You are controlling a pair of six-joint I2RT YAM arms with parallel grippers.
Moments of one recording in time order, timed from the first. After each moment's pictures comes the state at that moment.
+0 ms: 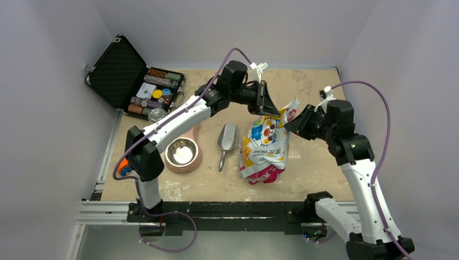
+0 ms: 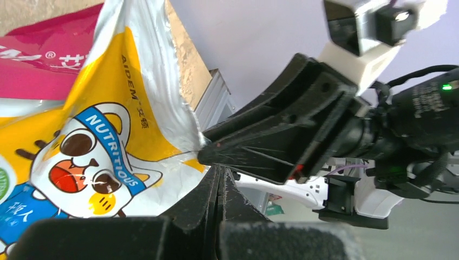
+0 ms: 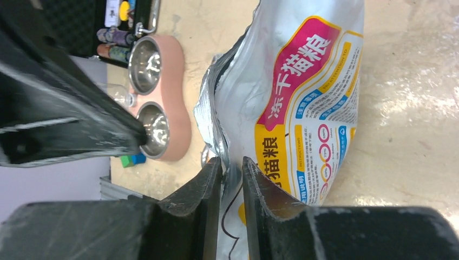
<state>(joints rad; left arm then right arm) -0.77 1.85 1.78 -0.35 0.71 -0.88 0.17 0.88 1.09 -0.78 -0.30 0.62</state>
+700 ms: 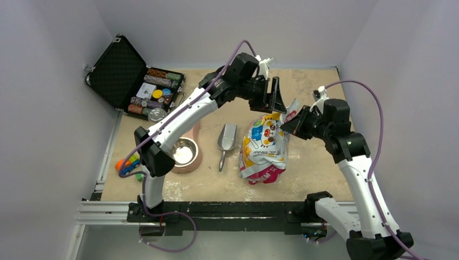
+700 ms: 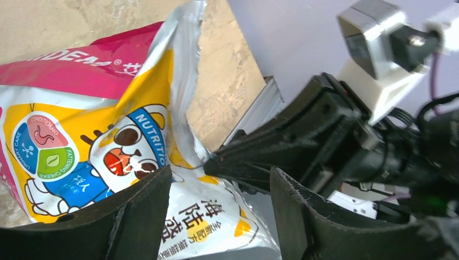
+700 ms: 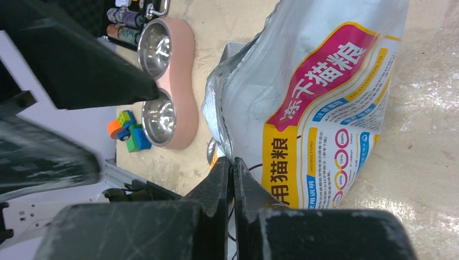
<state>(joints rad) -0.82 1.94 2.15 -0.77 0.49 -0.70 0.17 0.90 1.06 -0.75 -0.36 0.60</state>
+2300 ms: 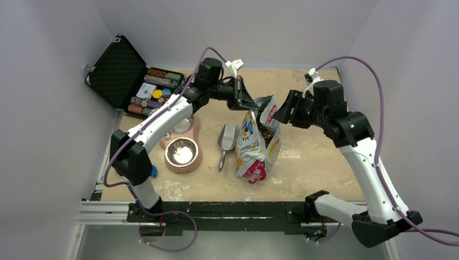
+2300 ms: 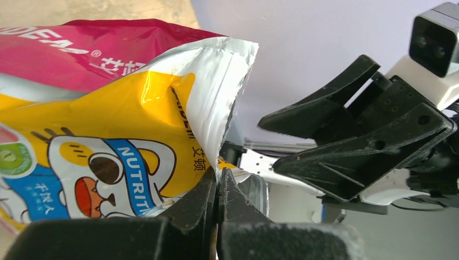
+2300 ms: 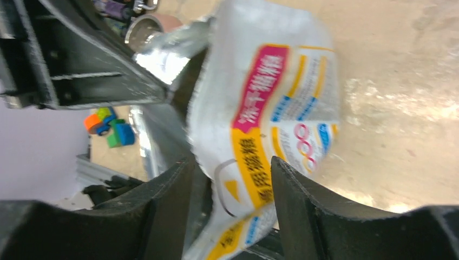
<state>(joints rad) -0.60 1.73 1.60 -0.28 0.81 -0.95 0.37 1.11 1.43 -0.95 -0.15 0.58</state>
